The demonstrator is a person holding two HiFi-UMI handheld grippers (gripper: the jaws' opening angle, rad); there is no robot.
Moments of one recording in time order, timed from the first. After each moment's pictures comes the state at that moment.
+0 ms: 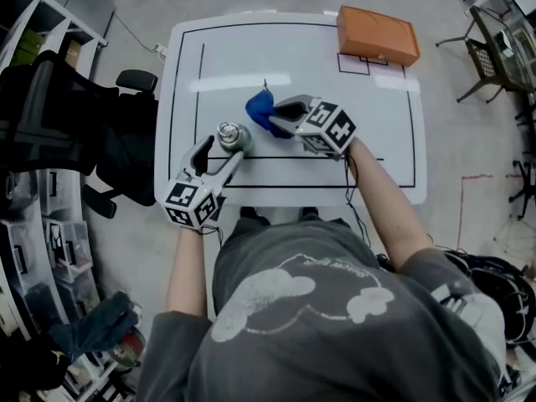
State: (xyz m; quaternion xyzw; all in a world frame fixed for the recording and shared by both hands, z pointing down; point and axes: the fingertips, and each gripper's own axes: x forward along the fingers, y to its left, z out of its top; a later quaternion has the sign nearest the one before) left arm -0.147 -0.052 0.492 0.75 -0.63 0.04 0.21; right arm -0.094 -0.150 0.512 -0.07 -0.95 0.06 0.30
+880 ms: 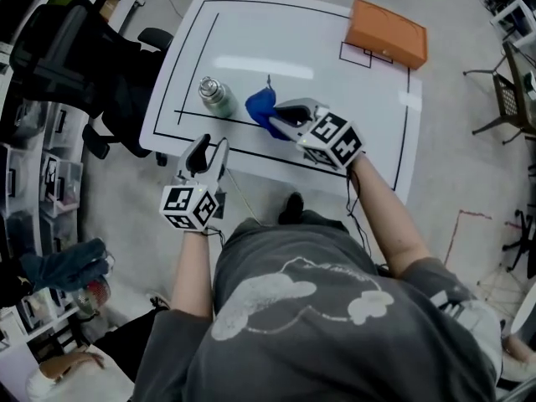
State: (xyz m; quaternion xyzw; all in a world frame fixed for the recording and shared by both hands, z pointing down) left arm -0.066 0.010 0.470 0.60 -0.78 -0.01 0.19; right arm -0.004 -0.098 0.486 -0.15 -0.96 0.03 0.25
